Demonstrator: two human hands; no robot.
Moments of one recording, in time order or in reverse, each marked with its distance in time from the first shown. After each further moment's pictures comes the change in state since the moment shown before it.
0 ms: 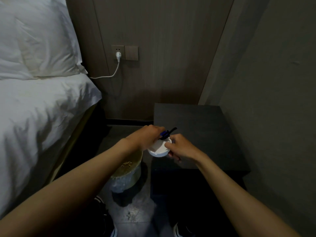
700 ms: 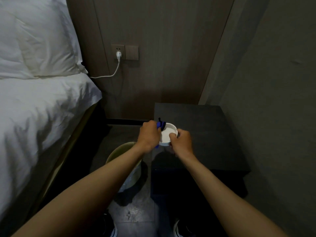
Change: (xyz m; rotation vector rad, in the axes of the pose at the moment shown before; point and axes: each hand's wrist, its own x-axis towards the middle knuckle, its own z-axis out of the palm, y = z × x) left_hand 0.016 0.019 0.023 -0.406 0.405 -0.528; right_hand 0.026 0.014 0.022 0.148 0.586 0.027
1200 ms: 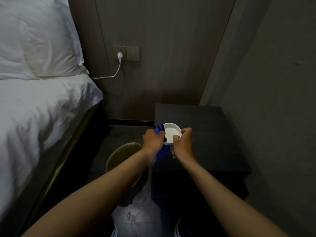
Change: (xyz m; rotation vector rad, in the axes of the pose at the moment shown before) left_hand -0.012 0.009 0.016 -0.531 -0.046 -0.423; right_hand -0.002 0.010 0.001 0.085 0.016 0.055
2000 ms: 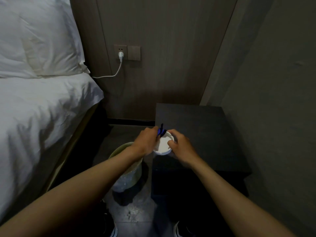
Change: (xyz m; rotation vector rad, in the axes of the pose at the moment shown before) left_hand 0.006 -0.004 -0.039 0.822 -0.164 0.522; right_hand 0.005 0.001 -0.011 -0.174 -0.355 -0.270
